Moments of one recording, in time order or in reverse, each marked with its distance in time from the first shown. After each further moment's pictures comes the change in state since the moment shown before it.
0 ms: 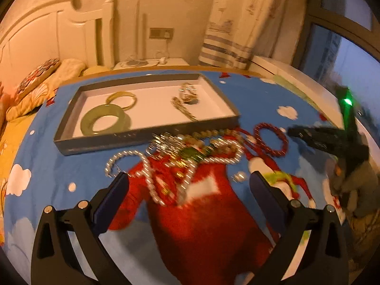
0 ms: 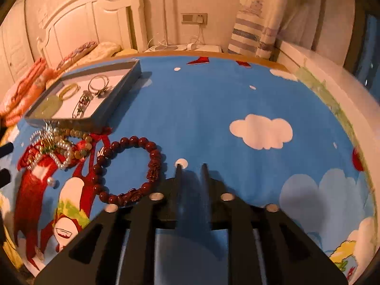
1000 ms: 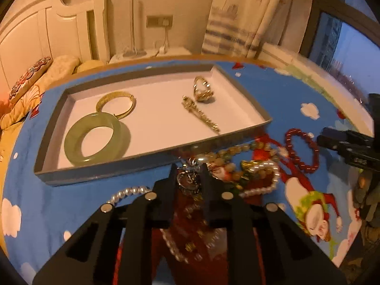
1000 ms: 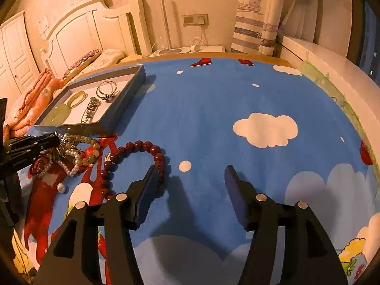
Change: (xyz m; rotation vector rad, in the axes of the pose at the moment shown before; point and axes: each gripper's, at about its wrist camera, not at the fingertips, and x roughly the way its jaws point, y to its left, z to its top) left arm 0.055 0.018 0.028 0.057 0.054 0.000; right arm -0.002 0.001 0.001 0.008 -0.010 0.064
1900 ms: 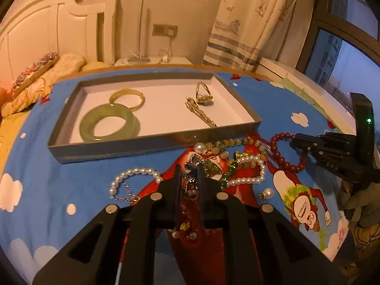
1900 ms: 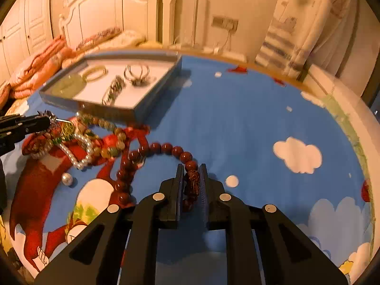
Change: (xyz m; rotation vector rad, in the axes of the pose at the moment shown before) left arm -0.028 0.006 -0.020 -0.058 -0.064 -0.020; right arm 0.005 0.055 0.002 -0.197 -0.038 -0.053
